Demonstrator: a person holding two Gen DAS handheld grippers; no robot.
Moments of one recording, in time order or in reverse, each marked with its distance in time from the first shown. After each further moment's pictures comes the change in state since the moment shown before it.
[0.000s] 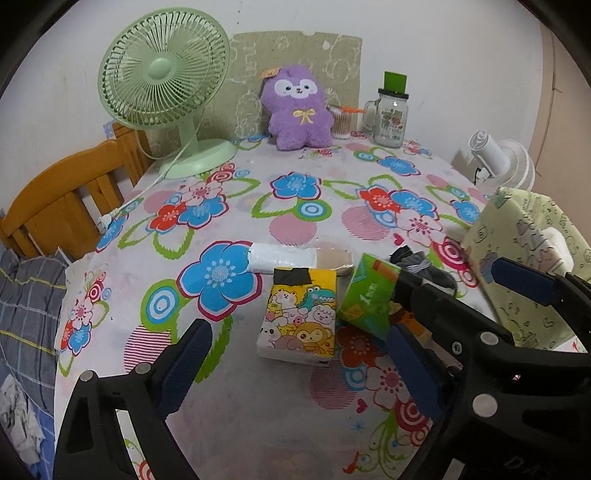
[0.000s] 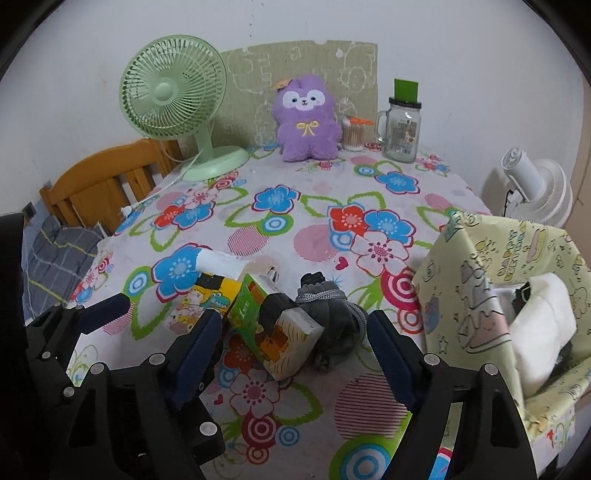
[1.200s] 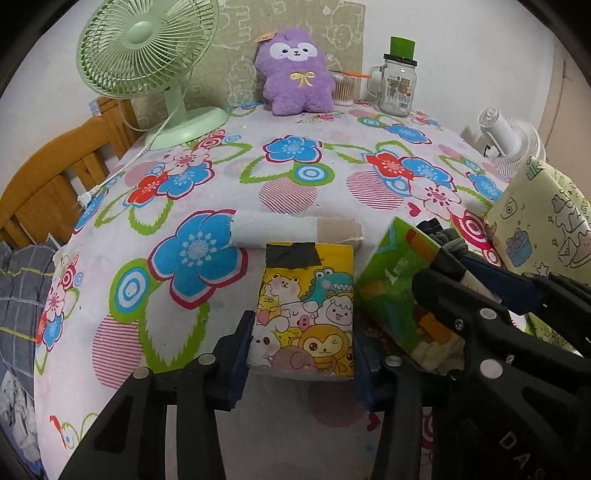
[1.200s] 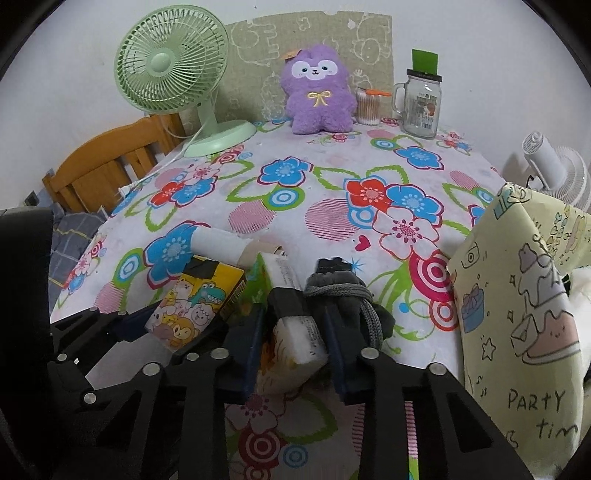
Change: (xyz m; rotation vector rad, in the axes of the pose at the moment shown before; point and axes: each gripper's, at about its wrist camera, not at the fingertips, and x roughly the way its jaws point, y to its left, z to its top) left arm 0.039 -0.004 -0.006 0.001 0.096 -0.001; right arm 0.036 0.002 -0.007 -0.009 0.068 0.047
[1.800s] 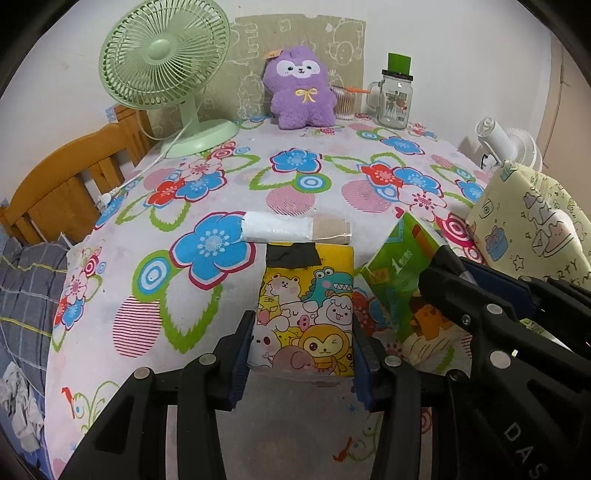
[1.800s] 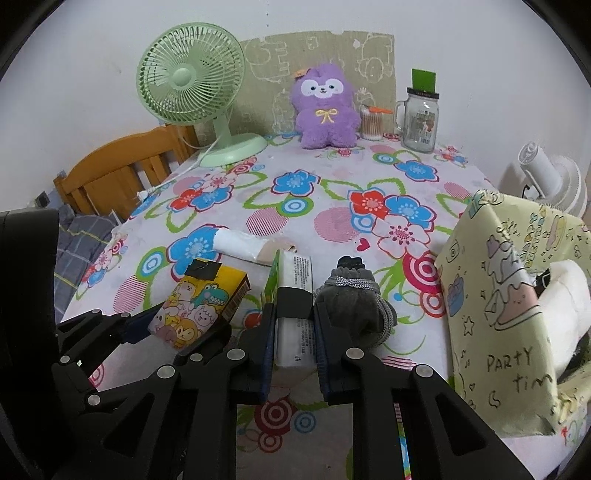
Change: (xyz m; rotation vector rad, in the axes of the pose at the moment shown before) left arm -0.033 -0.006 -0.015 -0.015 -0.053 0.026; right arm -0.035 0.006 -0.012 -0.018 -0.051 0.014
